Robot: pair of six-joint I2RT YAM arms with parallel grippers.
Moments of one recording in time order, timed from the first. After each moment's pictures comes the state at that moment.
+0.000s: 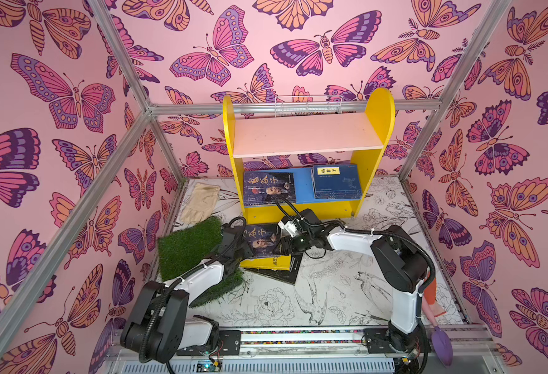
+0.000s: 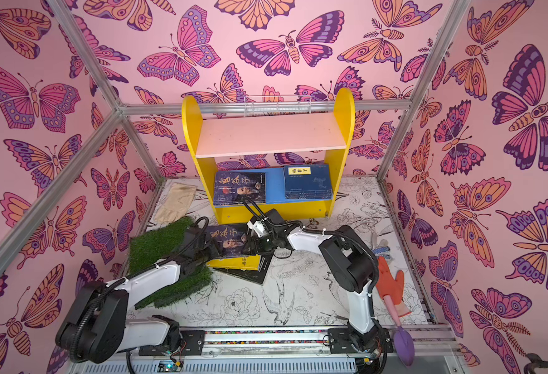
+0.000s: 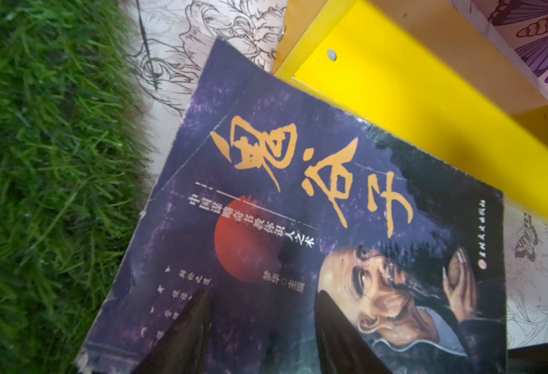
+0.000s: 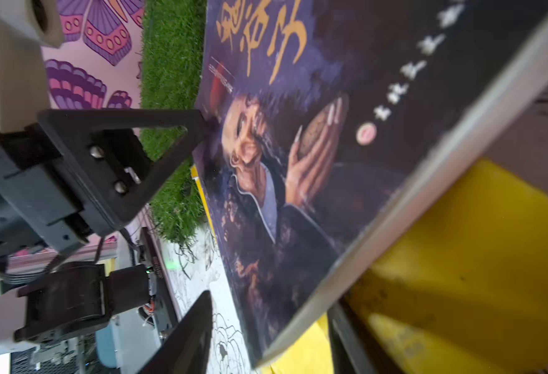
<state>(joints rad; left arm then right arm) -0.32 1.34 0.55 -0.05 -0.03 -0.72 0.71 1.97 1.20 -0.07 -0.66 0.56</state>
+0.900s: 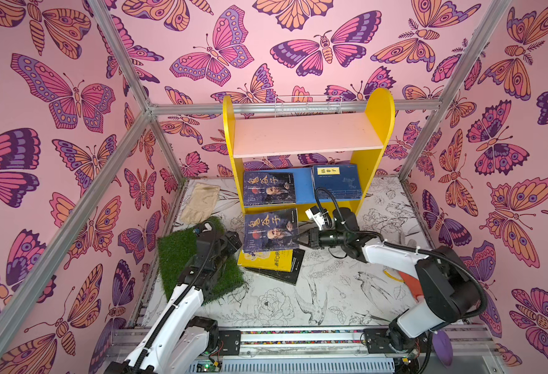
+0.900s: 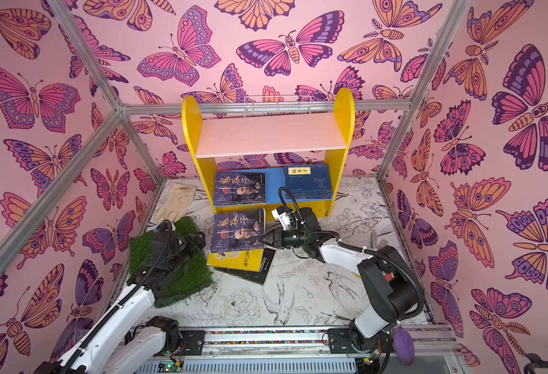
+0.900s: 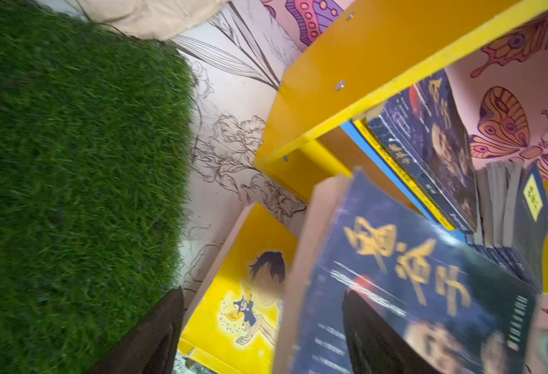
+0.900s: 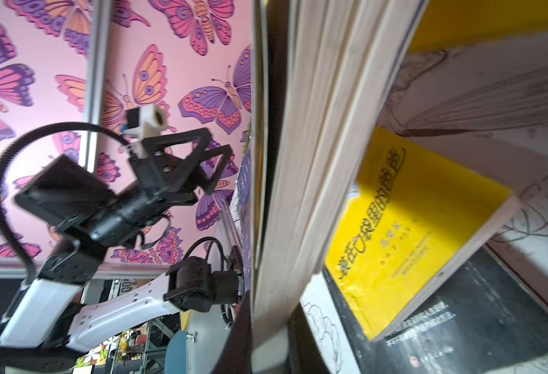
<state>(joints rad) -0.19 0.86 0.55 -0.30 -0.07 -0.84 0.54 1.54 0.83 0.29 -0.85 0.80</state>
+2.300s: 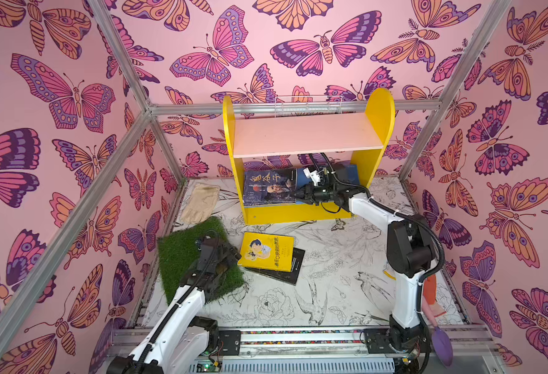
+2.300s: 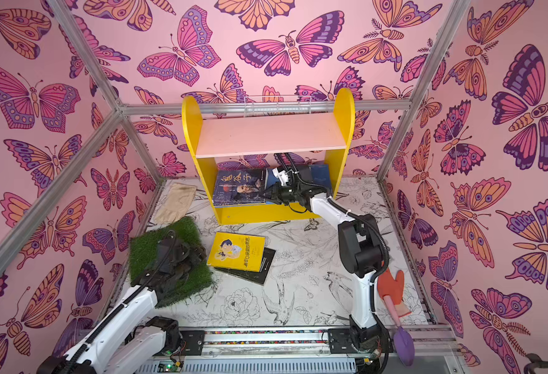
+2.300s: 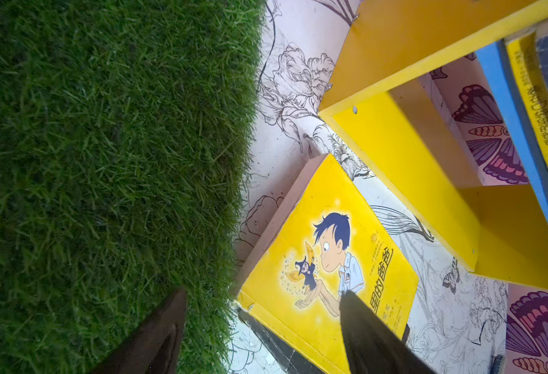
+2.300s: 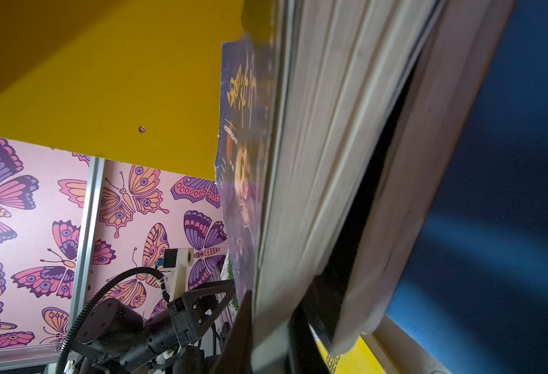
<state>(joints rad) -0.18 0.89 0.47 -0.38 -0.03 -0.90 0.39 2.05 1.65 -0.13 -0.86 0.72</state>
